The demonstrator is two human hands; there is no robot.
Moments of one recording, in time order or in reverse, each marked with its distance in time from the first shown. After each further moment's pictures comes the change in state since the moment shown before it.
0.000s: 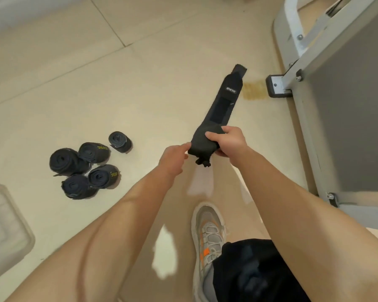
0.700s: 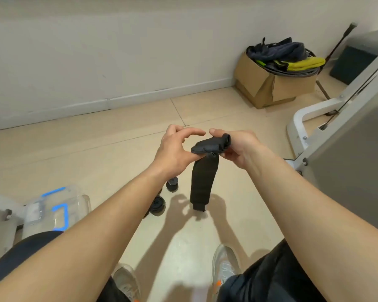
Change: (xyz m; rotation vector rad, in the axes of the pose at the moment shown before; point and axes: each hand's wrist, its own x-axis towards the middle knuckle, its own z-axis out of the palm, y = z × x) left_hand -0.223 0.087 -0.143 0.354 0.339 0.956; right_hand -0.245 -0.207 0.036 0.178 -0.153 -0.218
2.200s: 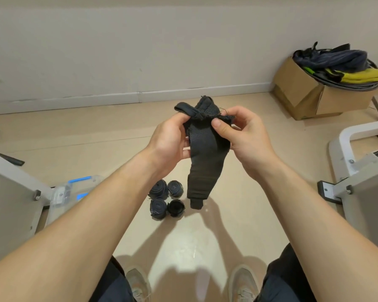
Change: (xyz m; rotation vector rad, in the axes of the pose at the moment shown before) left_hand 0.011 0.002 -0.083 -0.812 0.048 -0.384; right_hand -0.013 -0.020 0.082 -0.026 -0.370 -0.593
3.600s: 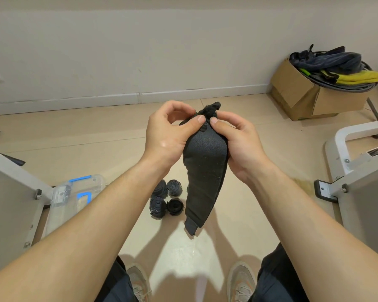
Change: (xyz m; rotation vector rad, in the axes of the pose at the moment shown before) left_hand -0.009 -0.006 0.001 0.209 0.263 0.510; right_hand -0.008 0.008 0.010 0.274 0.037 0.148
